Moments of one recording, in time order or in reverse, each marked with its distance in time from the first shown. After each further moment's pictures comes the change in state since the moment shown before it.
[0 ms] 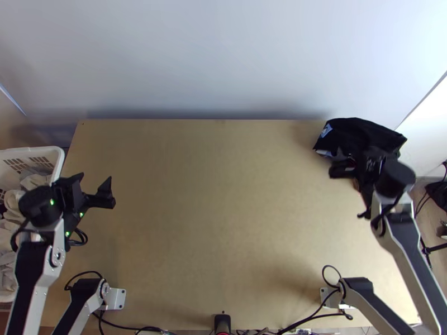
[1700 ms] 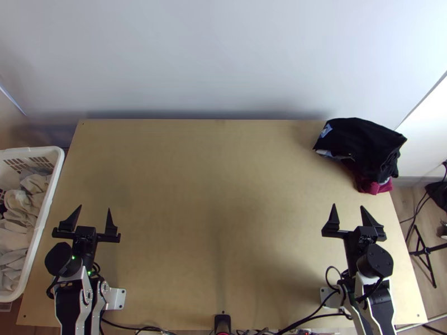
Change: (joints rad) left arm 0.119 -0.660 -0.631 0.143 -0.007 0.295; right arm 0.105 -0.929 -0.667 -0.148 0.154 0.178
